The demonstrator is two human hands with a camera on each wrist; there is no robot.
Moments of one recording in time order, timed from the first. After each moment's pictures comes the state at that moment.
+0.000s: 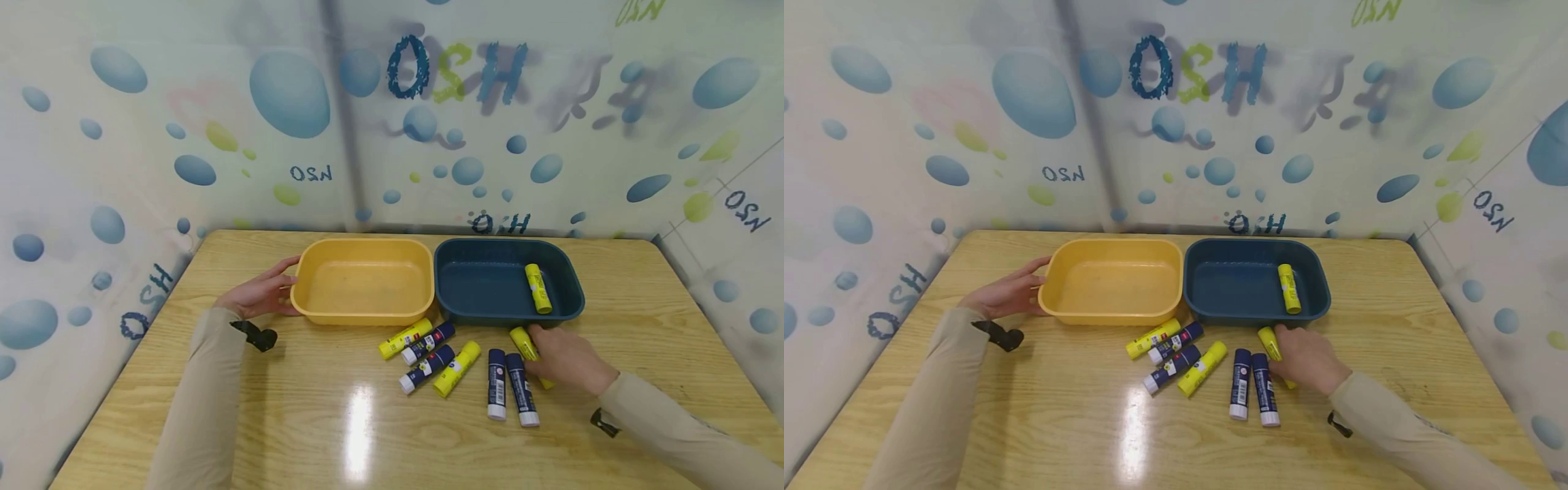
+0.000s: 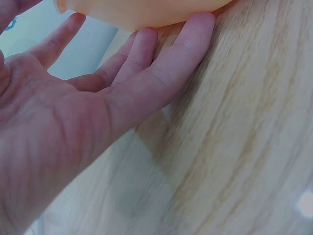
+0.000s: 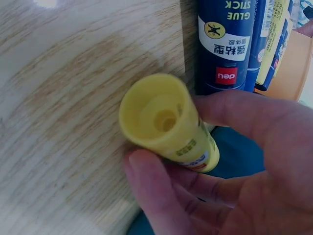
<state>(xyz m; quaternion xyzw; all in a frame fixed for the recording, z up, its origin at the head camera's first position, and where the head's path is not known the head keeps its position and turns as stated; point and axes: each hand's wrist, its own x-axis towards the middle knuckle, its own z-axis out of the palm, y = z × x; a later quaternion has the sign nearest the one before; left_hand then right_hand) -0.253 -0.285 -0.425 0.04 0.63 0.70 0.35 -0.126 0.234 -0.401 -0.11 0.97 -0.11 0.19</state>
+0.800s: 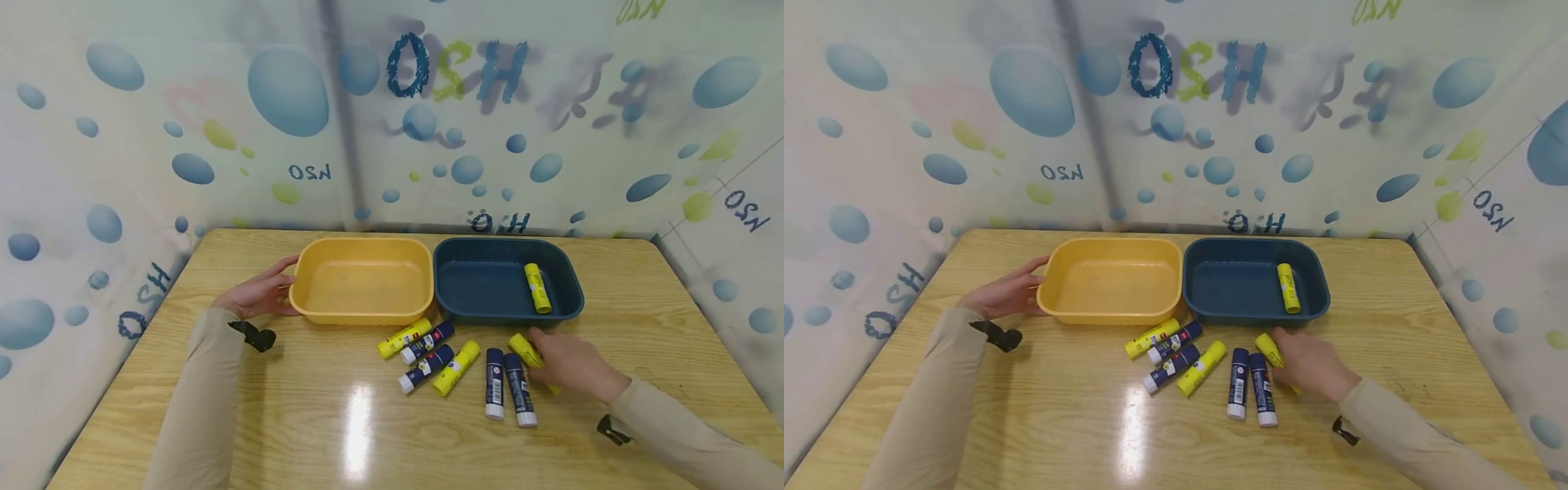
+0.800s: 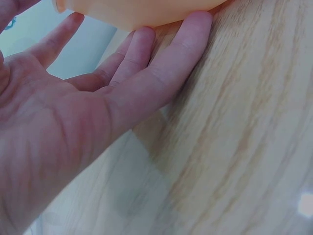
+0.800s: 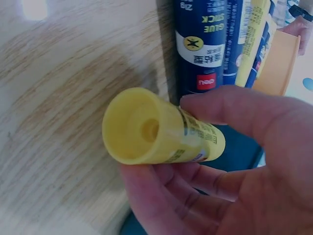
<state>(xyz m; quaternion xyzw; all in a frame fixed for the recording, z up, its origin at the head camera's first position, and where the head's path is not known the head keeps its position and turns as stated) -0.251 -0.283 -0.423 0.03 0.63 0.70 0.35 -0.118 0.236 -0.394 -0.14 0.96 -0.11 0.19</state>
